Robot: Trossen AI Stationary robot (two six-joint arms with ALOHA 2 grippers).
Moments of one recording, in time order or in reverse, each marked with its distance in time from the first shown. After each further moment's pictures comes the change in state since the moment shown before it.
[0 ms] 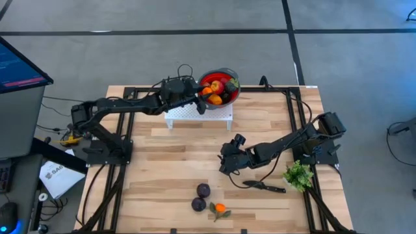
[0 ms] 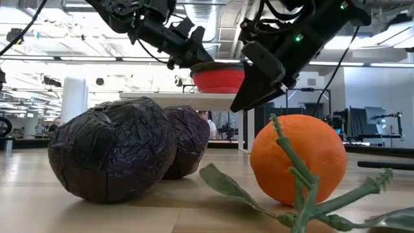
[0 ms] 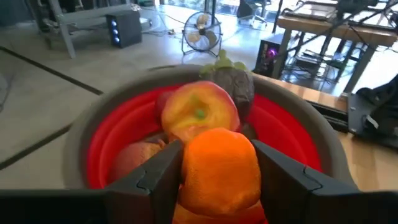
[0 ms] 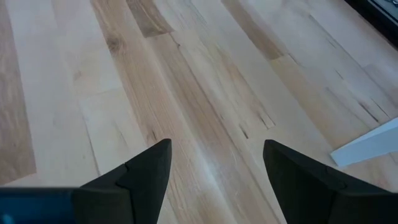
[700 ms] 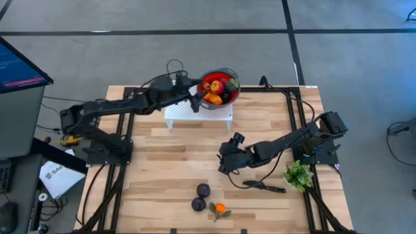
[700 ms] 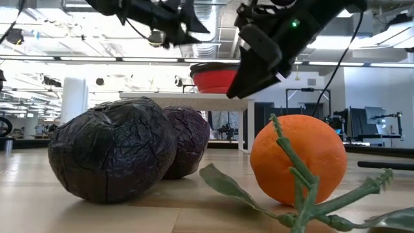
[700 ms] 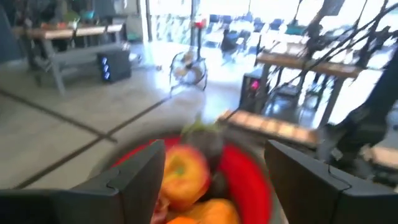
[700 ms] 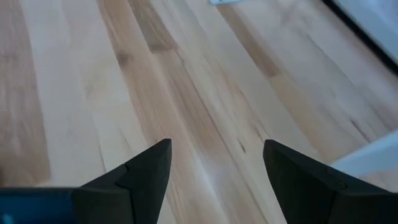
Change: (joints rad) left arm -0.024 -0.156 0.000 -0.011 0.037 0.028; right arm -0.003 -0.022 0.060 -0.061 -0.001 -0.047
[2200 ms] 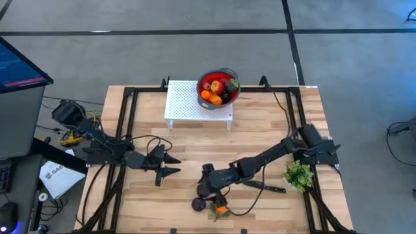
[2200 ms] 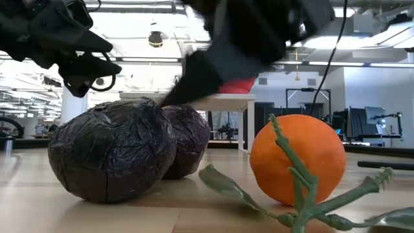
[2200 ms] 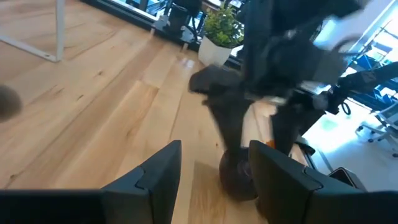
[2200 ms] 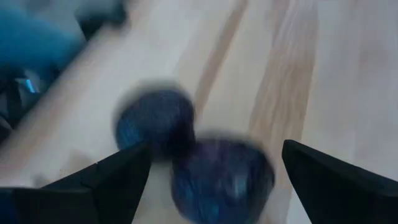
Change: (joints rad) left arm -0.926 -0.186 -0.806 0.480 -0.410 -0.509; right arm 0.082 0.327 0.238 0.280 -0.621 -0.447
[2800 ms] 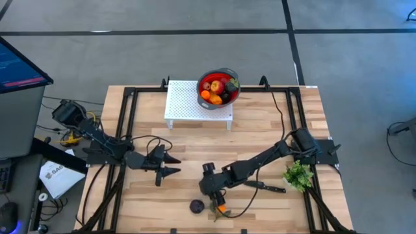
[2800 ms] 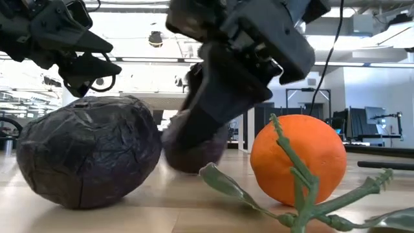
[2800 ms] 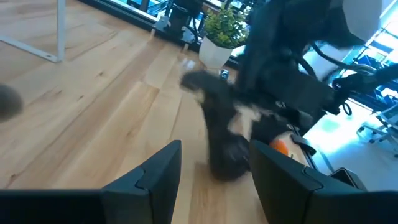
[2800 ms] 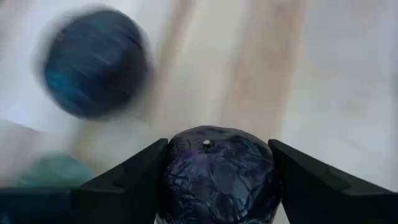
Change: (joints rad) left arm -0.012 0.008 -0.002 0.012 -0.009 0.002; right arm -0.003 0.074 0.142 -0.277 0.128 0.023
